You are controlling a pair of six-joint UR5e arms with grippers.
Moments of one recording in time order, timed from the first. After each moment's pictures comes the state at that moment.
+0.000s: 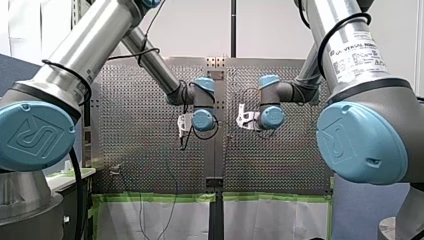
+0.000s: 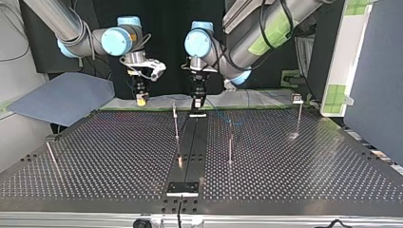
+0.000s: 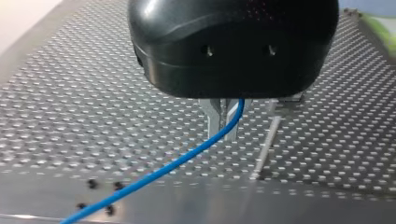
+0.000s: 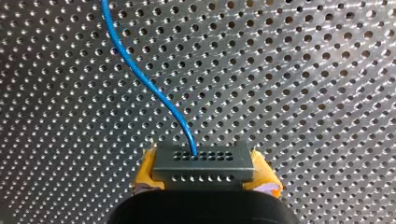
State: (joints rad) left arm -0.65 -2.11 -1.71 -2.52 -2.11 -1.63; right arm 2.07 -1.12 1.83 -0.58 1.66 1.67
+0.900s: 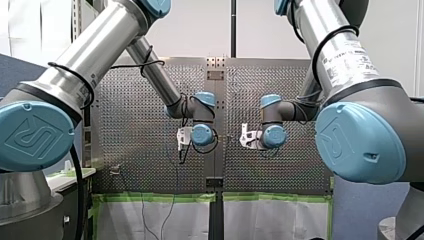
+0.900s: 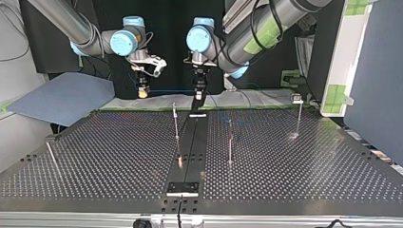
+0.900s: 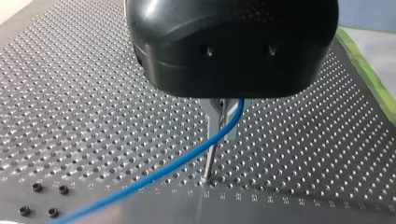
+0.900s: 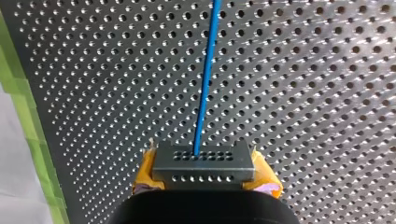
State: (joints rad) left arm -0.66 -2.17 -1.76 -2.44 -2.11 -1.64; right arm 2.05 -0.99 1.86 -0.65 1.69 1.65
